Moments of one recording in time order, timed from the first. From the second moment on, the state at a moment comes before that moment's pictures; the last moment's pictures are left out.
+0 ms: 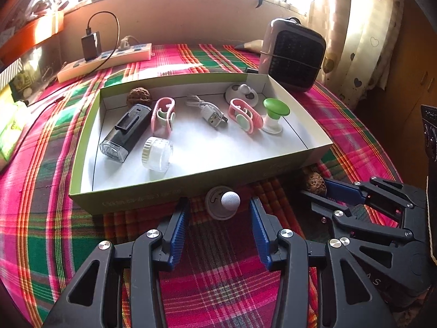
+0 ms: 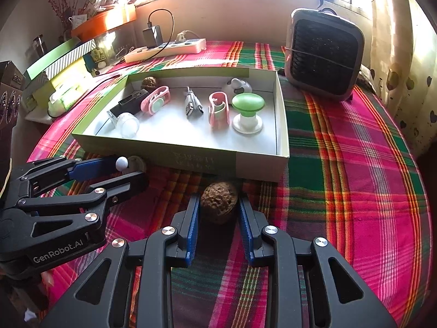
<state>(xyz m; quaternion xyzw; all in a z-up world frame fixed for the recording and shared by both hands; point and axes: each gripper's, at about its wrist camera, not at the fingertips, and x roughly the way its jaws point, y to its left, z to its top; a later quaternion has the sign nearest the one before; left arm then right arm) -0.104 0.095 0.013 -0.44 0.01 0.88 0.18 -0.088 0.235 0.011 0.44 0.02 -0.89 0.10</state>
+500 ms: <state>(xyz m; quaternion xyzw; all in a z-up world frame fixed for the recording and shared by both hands) -0.107 0.095 0.013 -0.44 0.02 0.88 0.17 -0.087 0.234 0.011 0.44 0.02 -0.89 0.10</state>
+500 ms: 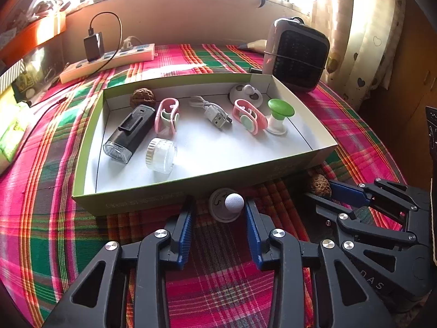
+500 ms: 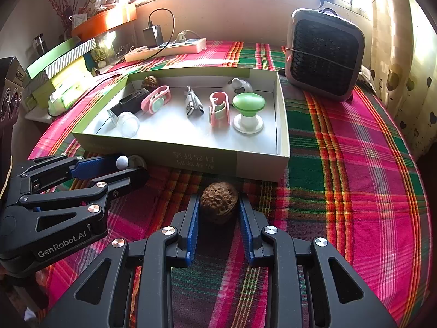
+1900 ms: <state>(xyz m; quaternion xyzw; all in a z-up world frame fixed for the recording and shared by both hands) -0.094 0.088 0.036 -0.41 0.01 0.89 0.18 -0.080 0.233 0.027 0.42 0.02 -0.90 0.12</state>
